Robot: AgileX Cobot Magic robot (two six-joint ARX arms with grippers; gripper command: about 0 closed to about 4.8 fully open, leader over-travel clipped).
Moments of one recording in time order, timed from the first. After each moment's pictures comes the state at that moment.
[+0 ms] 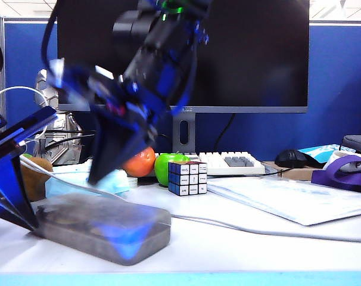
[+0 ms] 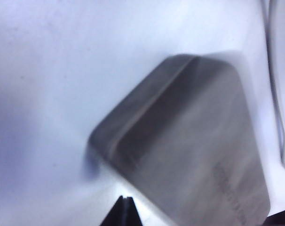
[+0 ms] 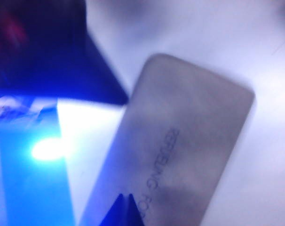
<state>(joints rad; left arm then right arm) -0.33 1.29 0.52 -0.28 0.41 -0.82 0.82 2.03 1.62 -0.86 -0.47 -0.45</state>
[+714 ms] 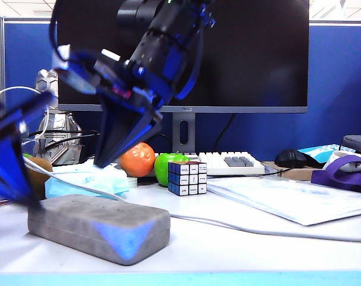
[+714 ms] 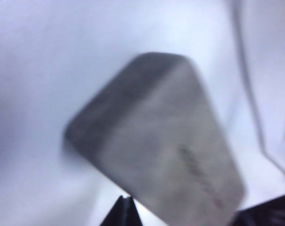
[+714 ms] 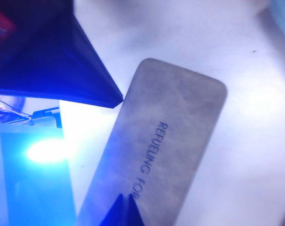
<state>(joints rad) -0.33 1.22 0.53 -0.30 0.43 -0.80 0.81 1.98 1.62 -0.87 -0.44 -0.45</state>
